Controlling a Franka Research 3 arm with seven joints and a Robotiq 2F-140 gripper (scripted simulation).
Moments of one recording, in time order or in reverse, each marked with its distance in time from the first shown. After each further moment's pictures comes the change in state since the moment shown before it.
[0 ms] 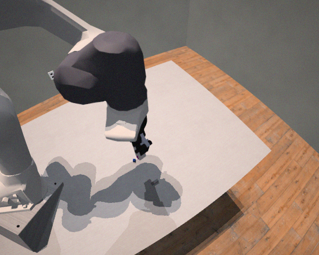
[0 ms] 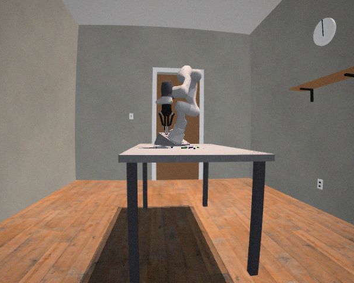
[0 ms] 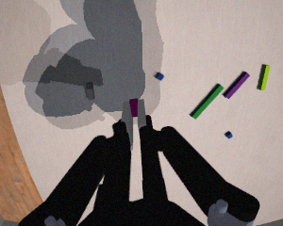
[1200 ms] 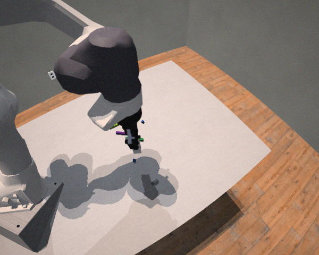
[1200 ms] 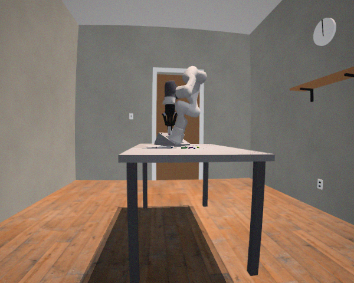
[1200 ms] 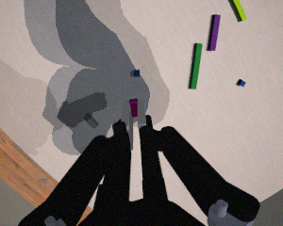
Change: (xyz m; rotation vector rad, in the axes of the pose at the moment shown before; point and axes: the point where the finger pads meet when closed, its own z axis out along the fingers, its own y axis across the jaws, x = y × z) arm -0.003 0.026 0.000 0.001 -0.002 0.597
